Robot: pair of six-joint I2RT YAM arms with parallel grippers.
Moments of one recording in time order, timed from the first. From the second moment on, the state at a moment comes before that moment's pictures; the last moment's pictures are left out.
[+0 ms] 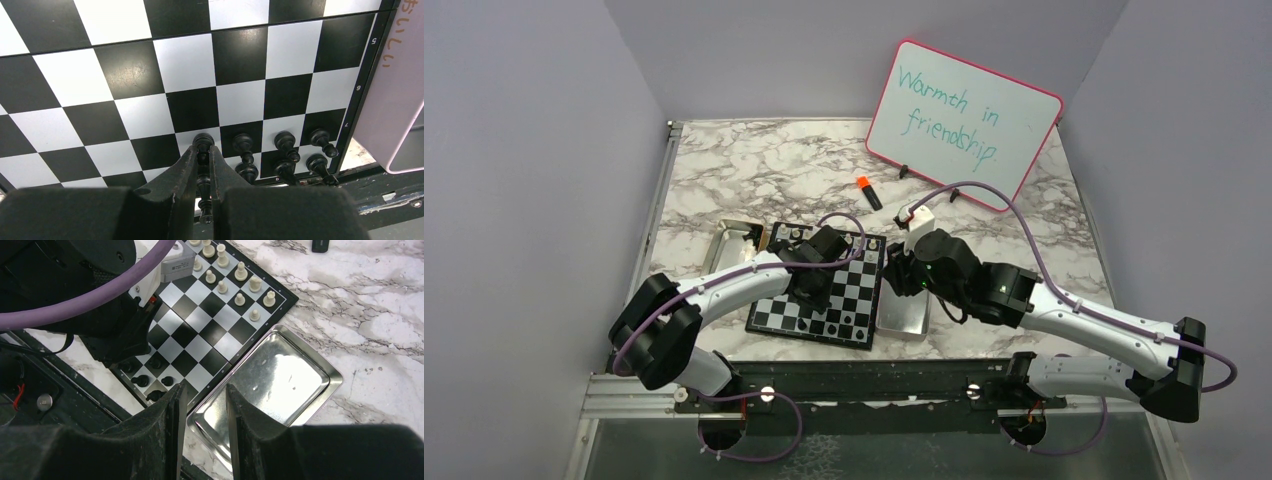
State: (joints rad) left arm -0.79 1.44 0.87 -0.68 -0.03 -0.55; right arm 1.07 1.07 0.95 -0.44 0.34 0.34
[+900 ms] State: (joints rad) left arm -0.80 1.44 0.87 -0.69 -0.03 -0.55; right arm 1.07 1.08 0.95 -0.43 0.33 0.34
